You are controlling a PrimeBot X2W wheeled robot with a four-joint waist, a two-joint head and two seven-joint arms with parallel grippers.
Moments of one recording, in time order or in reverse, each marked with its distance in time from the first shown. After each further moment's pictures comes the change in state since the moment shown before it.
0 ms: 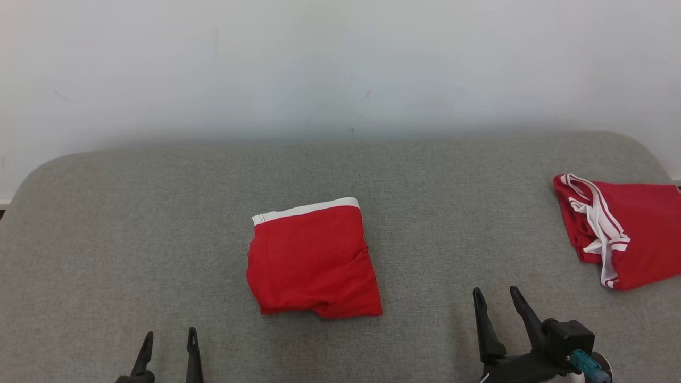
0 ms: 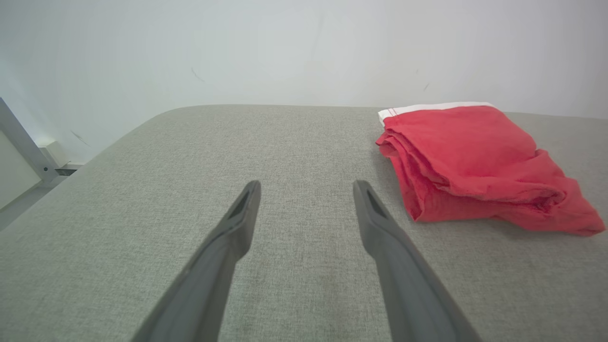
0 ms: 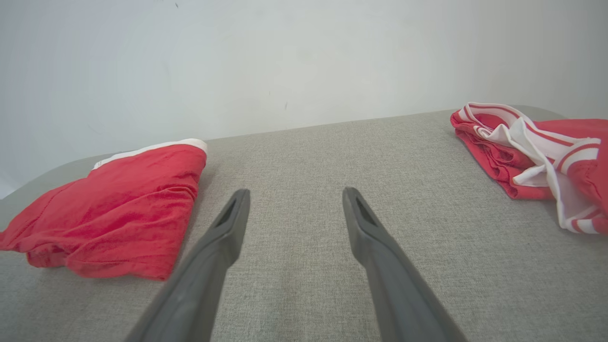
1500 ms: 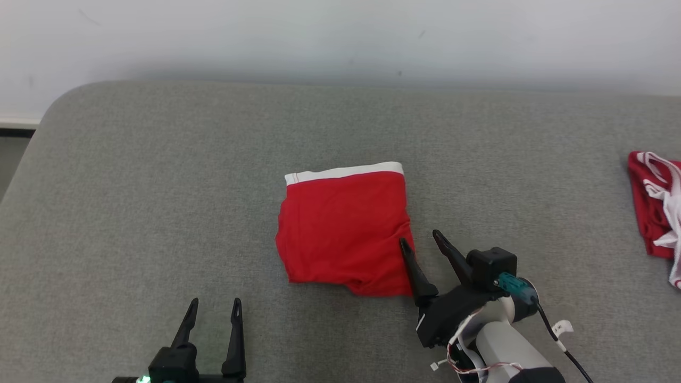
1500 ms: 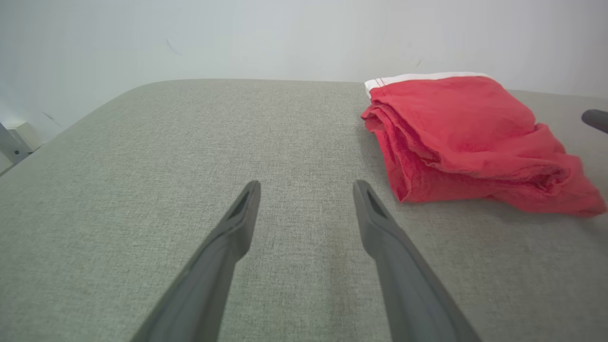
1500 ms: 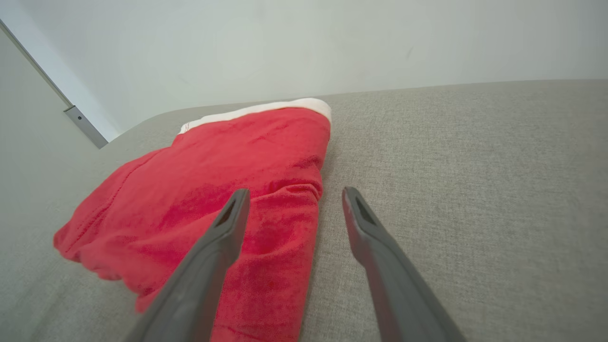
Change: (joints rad) left arm -0.067 0.000 -0.152 -0.026 -0.035 0.021 0.000; right arm -0.329 0.002 0.276 0.274 0.142 0.000 0.002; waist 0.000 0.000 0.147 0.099
